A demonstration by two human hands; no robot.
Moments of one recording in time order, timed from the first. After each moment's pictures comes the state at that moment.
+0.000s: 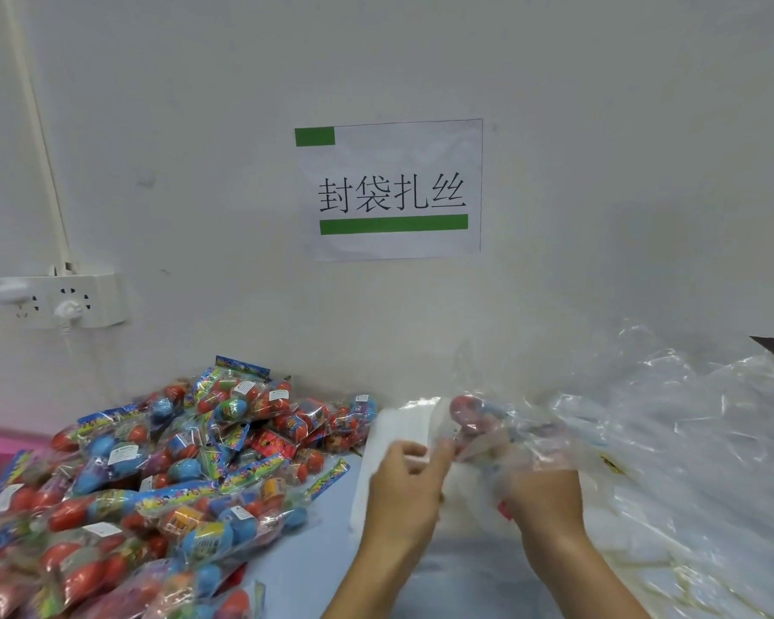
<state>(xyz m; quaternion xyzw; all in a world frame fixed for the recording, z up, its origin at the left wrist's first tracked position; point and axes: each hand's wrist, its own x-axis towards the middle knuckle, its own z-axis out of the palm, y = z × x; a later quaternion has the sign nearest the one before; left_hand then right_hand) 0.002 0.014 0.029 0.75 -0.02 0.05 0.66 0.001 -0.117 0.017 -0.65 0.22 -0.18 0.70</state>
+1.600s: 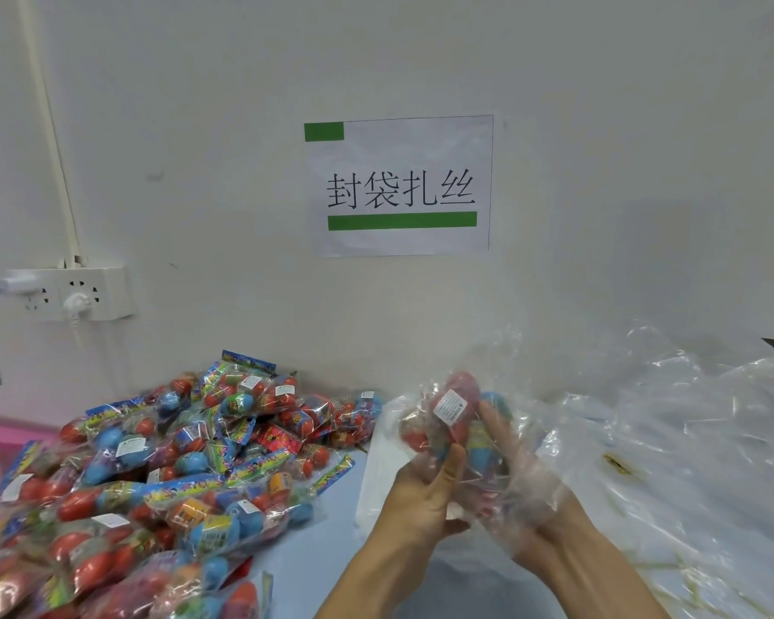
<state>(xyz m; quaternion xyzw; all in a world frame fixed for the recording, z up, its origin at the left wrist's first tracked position) 0.008 0.014 0.010 0.65 -0.14 -0.08 0.74 -0.008 -0.105 0.033 -0.38 -0.01 0.04 0.93</state>
